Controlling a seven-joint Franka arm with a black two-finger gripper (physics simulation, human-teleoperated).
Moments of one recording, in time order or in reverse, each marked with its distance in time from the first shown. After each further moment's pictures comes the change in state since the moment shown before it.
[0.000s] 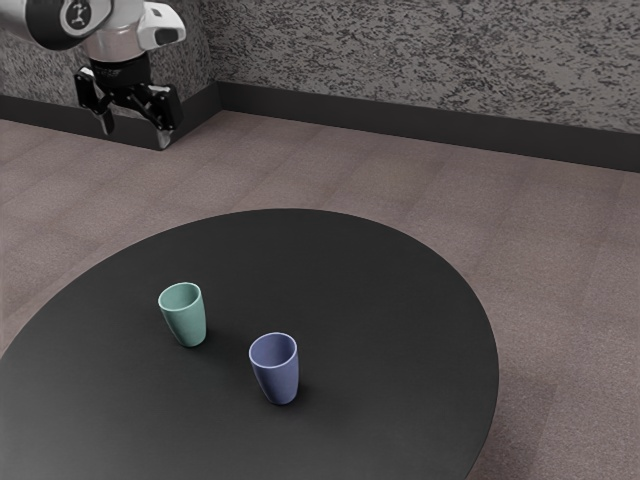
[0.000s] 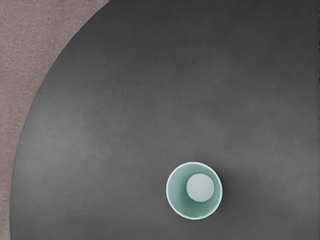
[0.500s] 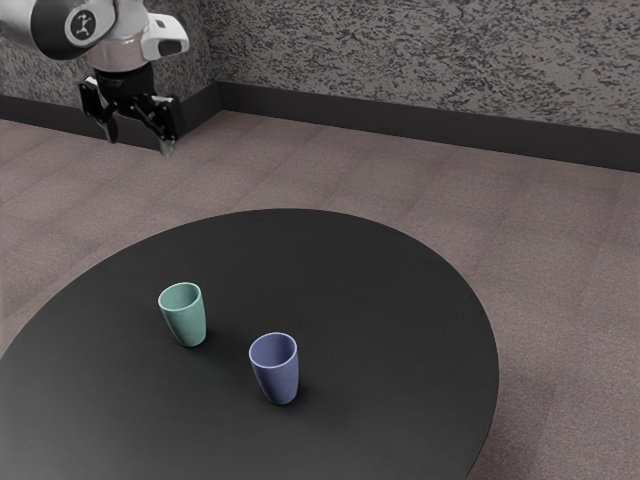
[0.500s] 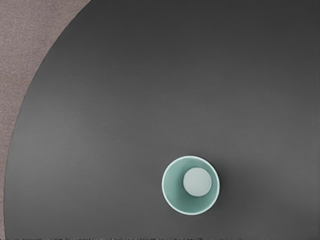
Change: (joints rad) arm 0.002 -0.003 0.000 -0.041 -0.013 0.022 0.025
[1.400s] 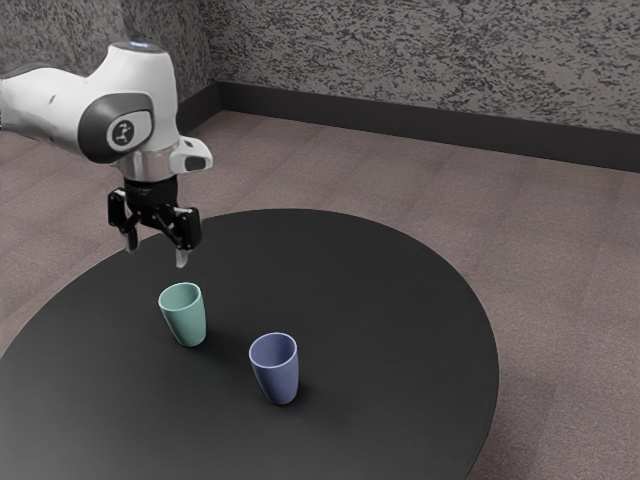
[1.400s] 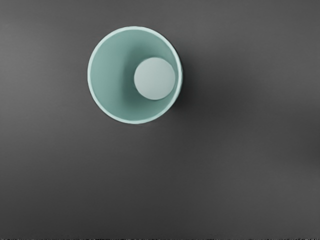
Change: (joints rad) arm 0.013 0.017 0.000 -0.335 -0.106 0.098 0.010
